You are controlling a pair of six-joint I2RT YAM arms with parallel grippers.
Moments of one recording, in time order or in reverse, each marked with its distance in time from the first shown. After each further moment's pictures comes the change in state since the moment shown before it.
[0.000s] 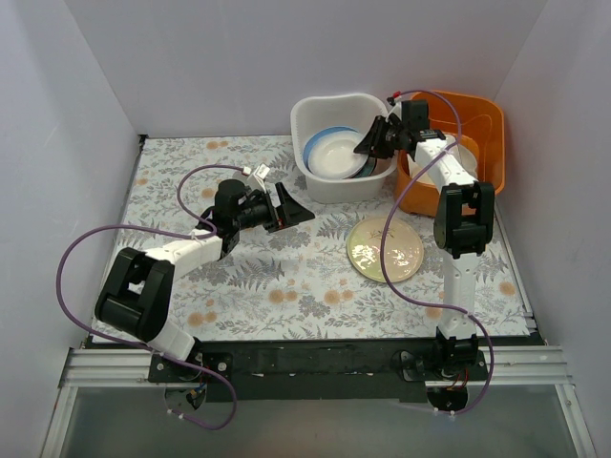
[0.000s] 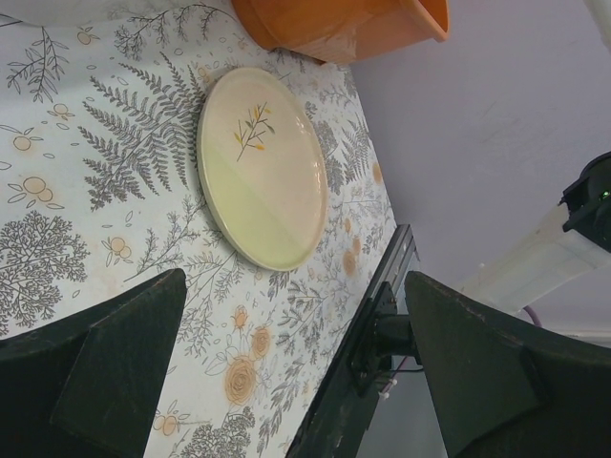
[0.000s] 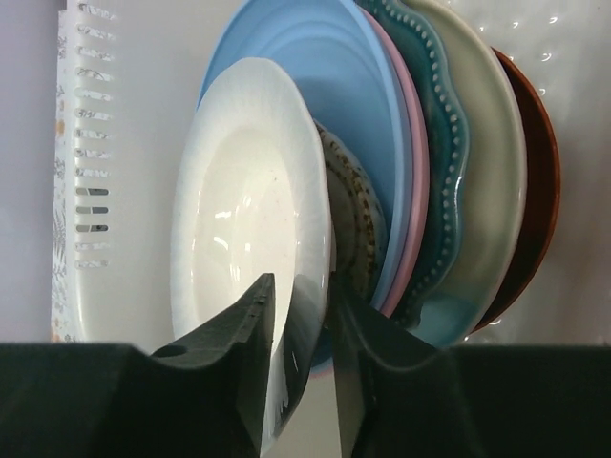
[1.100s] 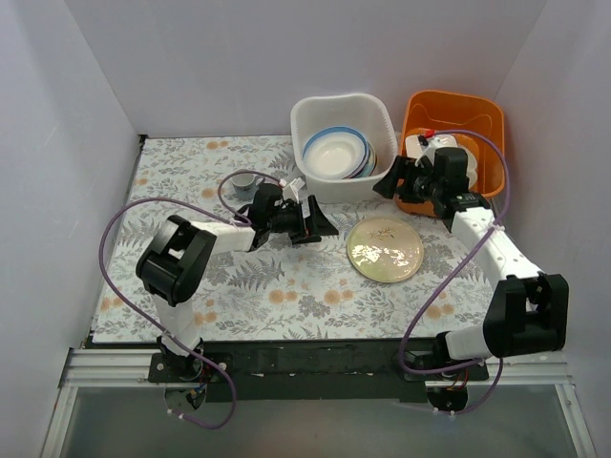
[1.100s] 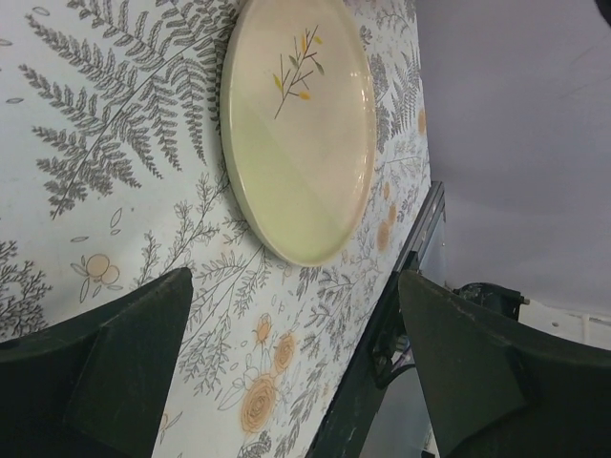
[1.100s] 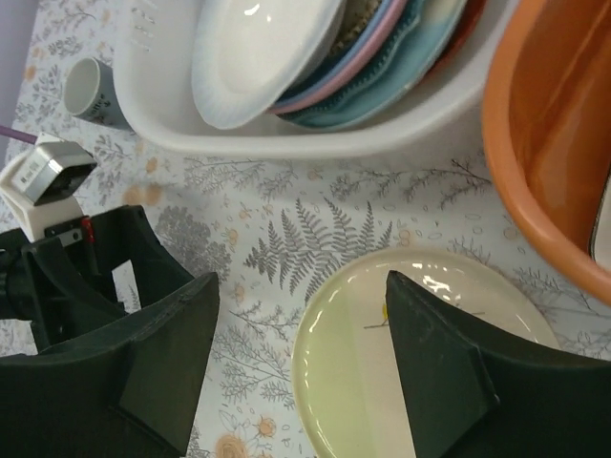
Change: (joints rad) left arm -0.124 0.309 0.148 -0.030 -0.008 0.001; right arm 0.004 -0.856 -0.909 0.211 0.169 -0.092
